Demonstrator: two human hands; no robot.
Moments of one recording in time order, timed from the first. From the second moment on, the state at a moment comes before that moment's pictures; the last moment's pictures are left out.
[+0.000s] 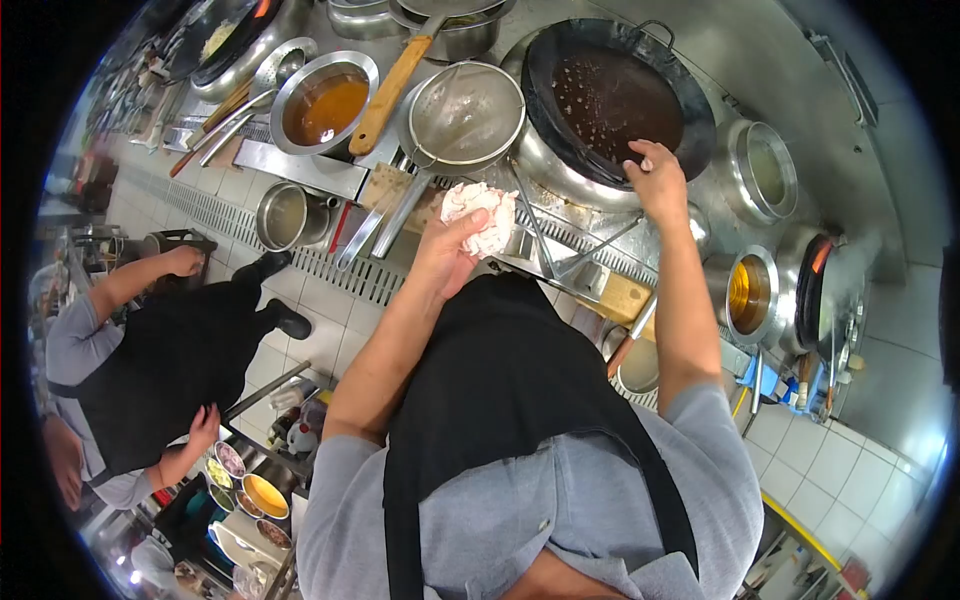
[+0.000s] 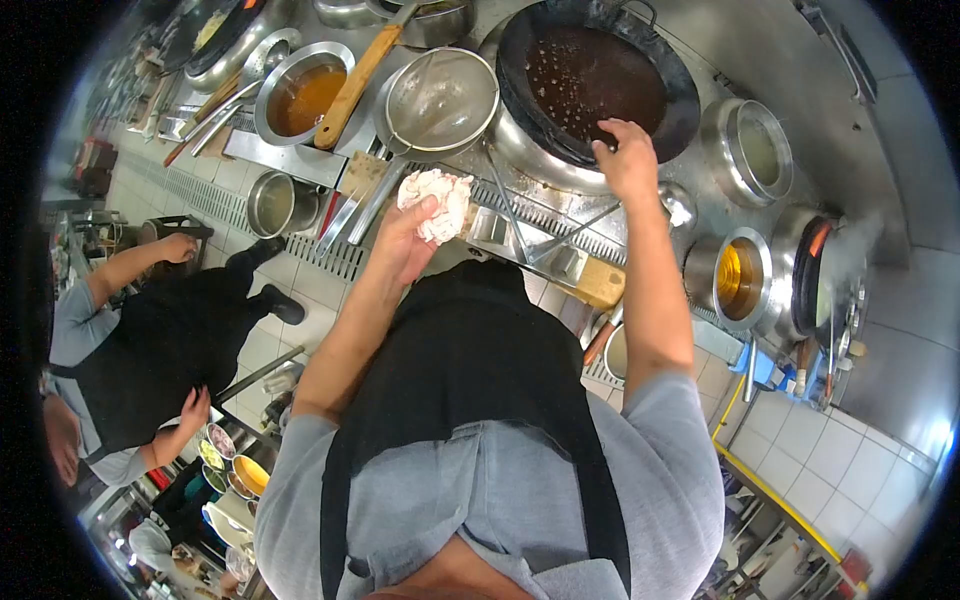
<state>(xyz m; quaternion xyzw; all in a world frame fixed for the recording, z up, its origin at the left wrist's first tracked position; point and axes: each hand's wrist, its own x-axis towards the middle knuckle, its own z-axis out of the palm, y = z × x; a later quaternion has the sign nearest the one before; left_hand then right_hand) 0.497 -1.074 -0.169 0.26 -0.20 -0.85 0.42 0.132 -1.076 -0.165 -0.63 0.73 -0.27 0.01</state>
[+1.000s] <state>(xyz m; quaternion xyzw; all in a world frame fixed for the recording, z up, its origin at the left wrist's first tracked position) 0.446 -1.083 -0.172 0.23 -0.24 -0.85 0.41 0.253 -1.024 -0.120 -0.49 0.58 -0.44 0.49</state>
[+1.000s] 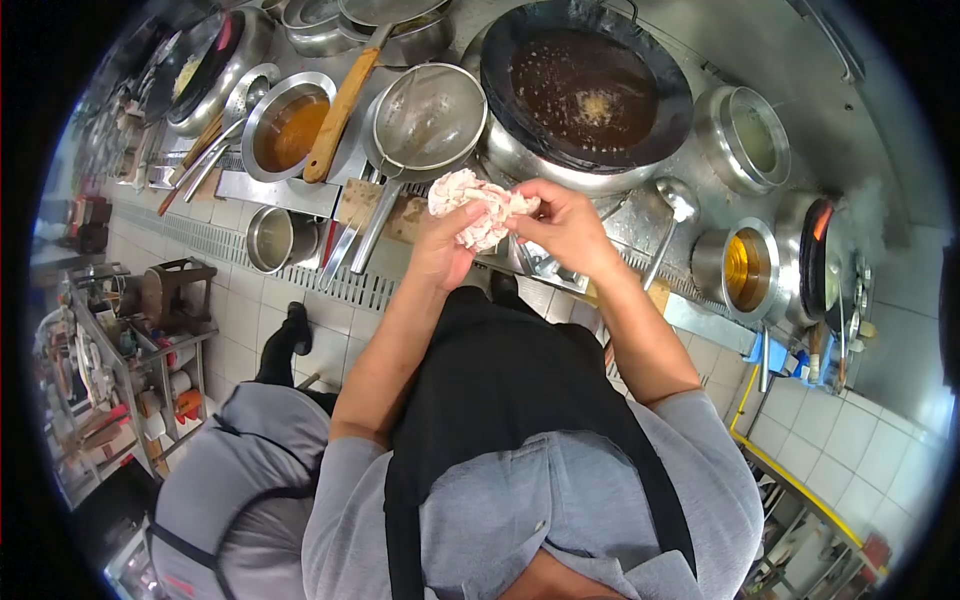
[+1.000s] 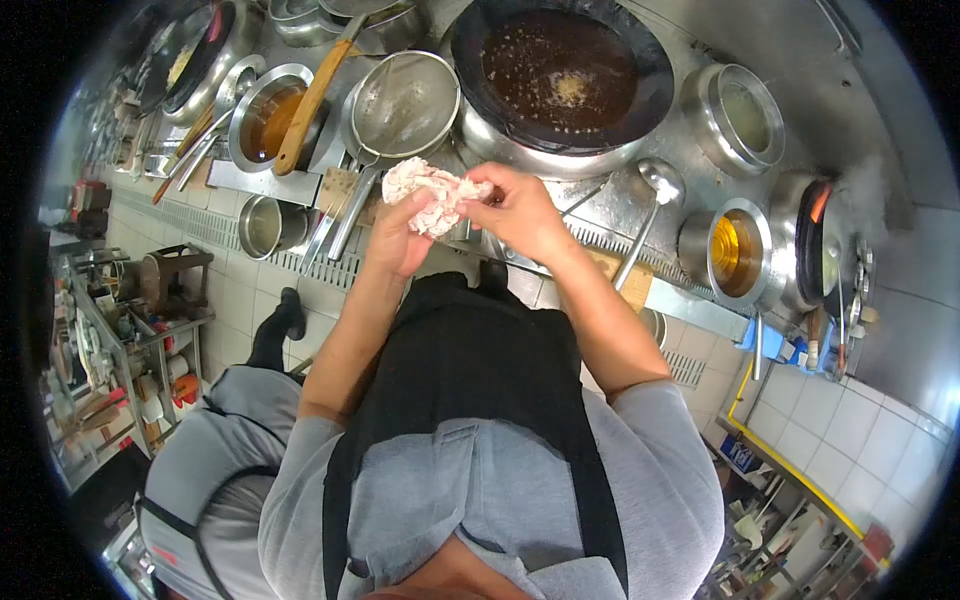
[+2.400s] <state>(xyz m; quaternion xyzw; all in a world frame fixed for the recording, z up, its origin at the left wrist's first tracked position) 0.444 -1.101 -0.172 0.23 -0.22 -0.86 0.40 0.257 -1.041 -0.124 -0.55 0.60 -0.40 0.42</state>
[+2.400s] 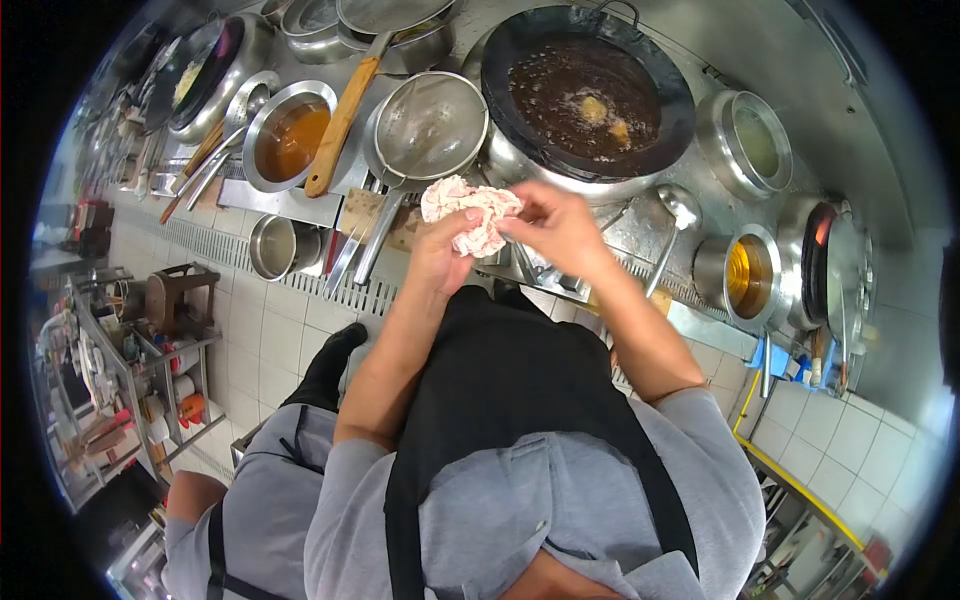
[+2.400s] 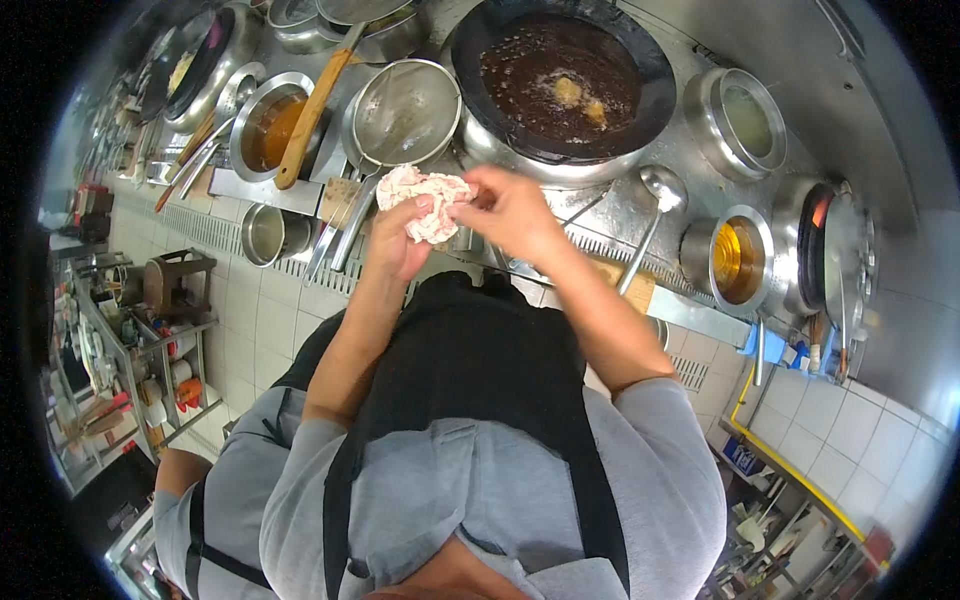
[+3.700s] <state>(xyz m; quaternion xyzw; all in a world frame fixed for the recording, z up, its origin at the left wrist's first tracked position) 0.462 -0.981 -0.184 0.32 -0.19 -0.81 0.45 0.059 -1.066 -0.178 -0.56 0.80 -0.12 0.17</state>
